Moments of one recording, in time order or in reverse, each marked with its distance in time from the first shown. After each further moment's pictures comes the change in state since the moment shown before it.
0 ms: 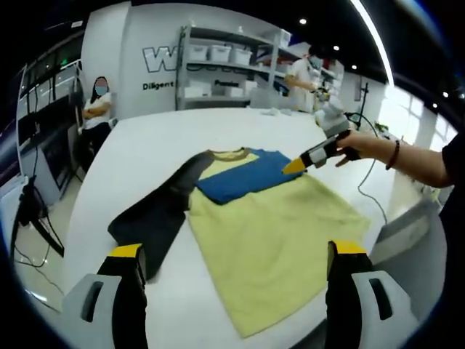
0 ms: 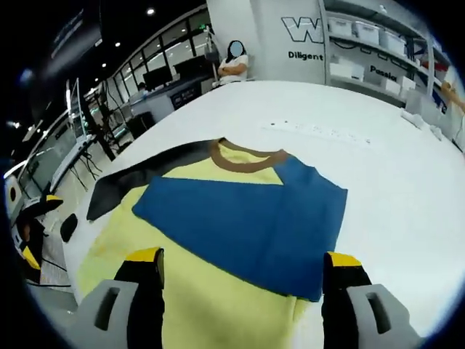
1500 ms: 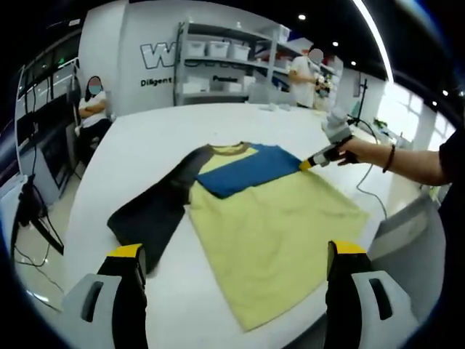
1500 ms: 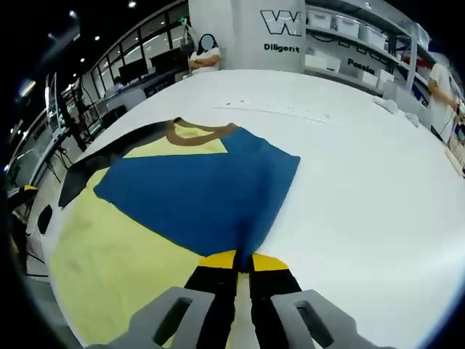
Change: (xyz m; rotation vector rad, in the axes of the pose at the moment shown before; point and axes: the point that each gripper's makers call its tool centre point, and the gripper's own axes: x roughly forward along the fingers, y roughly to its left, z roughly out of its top) left arm -0.002 -0.002 -0.007 0.007 0.028 -0.008; right arm -0.011 -0.058 -0.034 0.014 0.041 -0.135
